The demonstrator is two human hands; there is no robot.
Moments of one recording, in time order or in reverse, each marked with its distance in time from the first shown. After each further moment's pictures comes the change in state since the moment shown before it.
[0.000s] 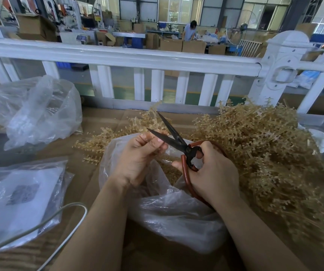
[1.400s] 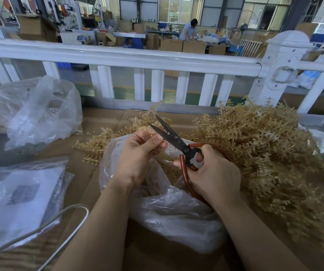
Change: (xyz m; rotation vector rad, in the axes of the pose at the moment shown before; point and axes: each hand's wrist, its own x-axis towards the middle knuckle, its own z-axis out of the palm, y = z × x) left_hand -0.001 0.003 0.009 0.053 0.118 0.047; right_hand -0.002 -0.006 -0.005 -0.079 0.012 0.055
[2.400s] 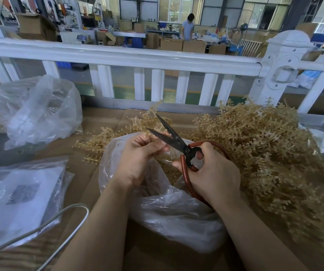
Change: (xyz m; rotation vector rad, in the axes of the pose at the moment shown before) left_hand -0.003 0.001 -0.004 0.121 -0.090 0.019; right_hand 0.001 0.003 0.003 -0.014 -0.030 -0.036
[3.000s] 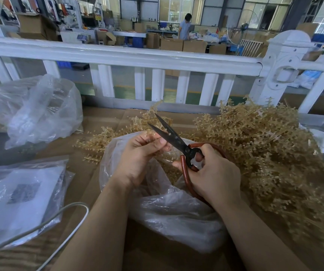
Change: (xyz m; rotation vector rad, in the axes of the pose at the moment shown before) left_hand 0.000 0.000 0.000 -0.040 -0.041 -0.016; right_hand -0.002 0.000 -0.002 0.031 -0.012 0.040
